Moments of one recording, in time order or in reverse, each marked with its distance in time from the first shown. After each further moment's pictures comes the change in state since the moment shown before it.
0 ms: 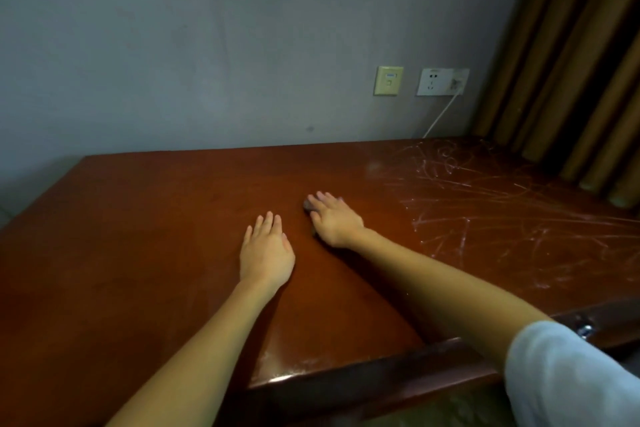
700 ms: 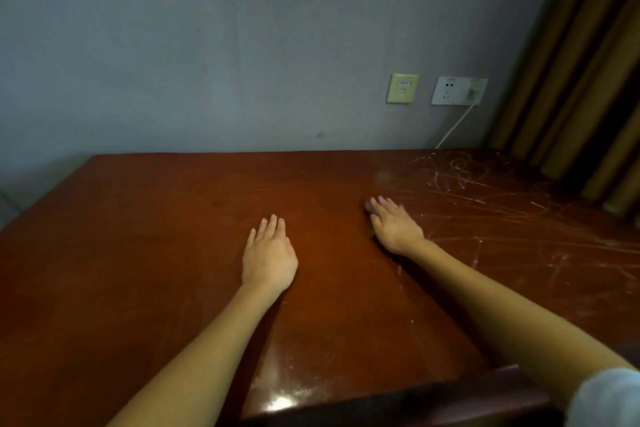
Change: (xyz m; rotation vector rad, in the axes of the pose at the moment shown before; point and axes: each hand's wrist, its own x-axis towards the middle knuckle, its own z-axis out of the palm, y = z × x) left_hand 0.018 0.002 0.002 -0.014 -0.019 -0.017; right_hand -0.001 0.097 -0.014 -0.013 0.060 0.141
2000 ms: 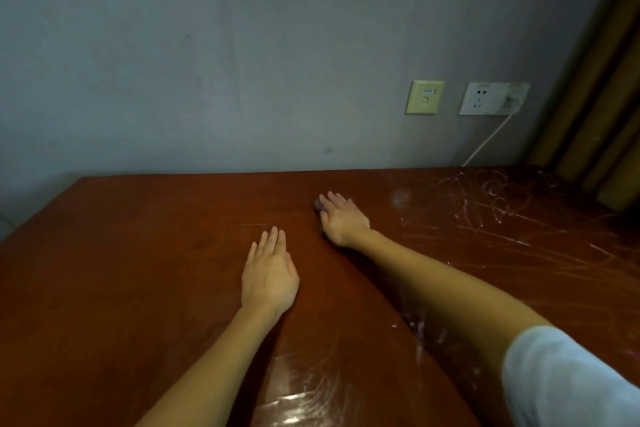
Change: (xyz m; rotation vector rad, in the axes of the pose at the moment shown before) left_hand 0.083 0.008 0.017 0.008 0.048 -0.069; right_hand 0.142 -0.068 0.007 0.008 -0.085 -0.196
